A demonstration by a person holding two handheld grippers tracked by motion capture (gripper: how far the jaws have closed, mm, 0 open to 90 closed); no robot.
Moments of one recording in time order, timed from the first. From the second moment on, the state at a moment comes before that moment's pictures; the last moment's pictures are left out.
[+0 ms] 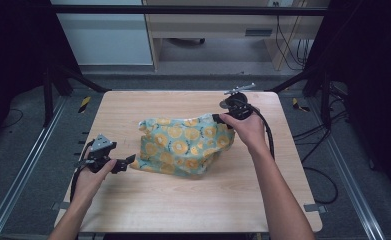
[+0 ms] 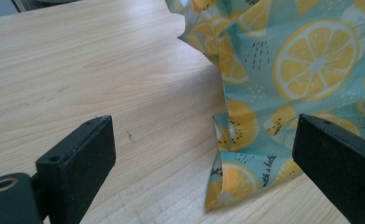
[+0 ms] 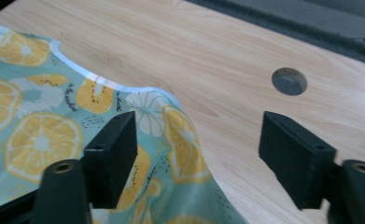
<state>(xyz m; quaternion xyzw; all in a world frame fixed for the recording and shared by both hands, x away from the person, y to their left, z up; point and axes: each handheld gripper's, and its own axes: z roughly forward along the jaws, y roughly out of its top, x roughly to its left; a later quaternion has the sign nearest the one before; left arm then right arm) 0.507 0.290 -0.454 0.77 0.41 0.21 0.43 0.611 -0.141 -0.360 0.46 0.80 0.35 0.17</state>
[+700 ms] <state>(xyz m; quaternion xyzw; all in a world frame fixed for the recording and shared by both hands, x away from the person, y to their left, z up) 0.495 0.275 -0.414 0.77 0.37 0.22 0.46 0.531 -0.127 -0.347 0.35 0.80 0.47 0.13</state>
